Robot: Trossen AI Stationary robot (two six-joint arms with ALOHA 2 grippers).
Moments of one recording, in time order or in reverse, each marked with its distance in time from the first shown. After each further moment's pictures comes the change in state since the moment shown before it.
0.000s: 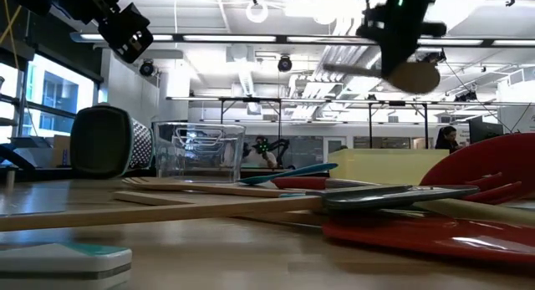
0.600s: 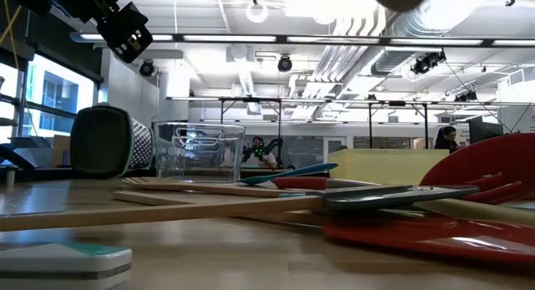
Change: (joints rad) left arm 0.000 0.000 0.000 0.008 0.018 -0.024; right arm 0.605 0.009 0.275 -0.044 0.431 0.036
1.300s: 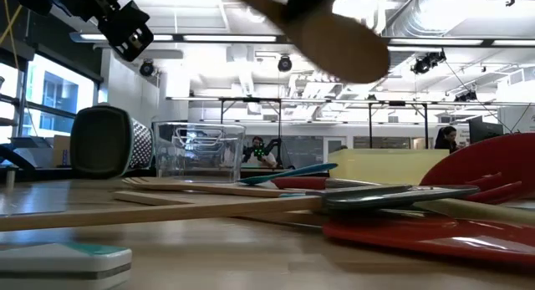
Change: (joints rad) left arm 0.000 0.000 0.000 0.010 0.000 -0.002; right arm 0.030 0.423 -0.031 0.610 -0.820 -0.717
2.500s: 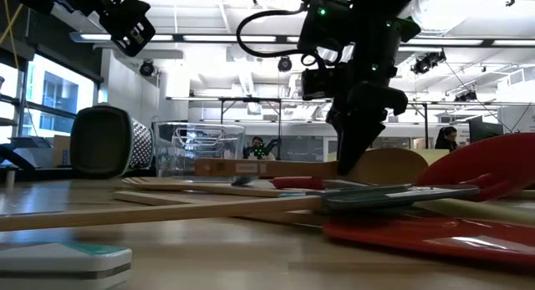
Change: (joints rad) left arm 0.000 0.000 0.000 0.043 0.027 0.000; right arm -0.349 0.040 -0.386 0.021 -0.185 0.086
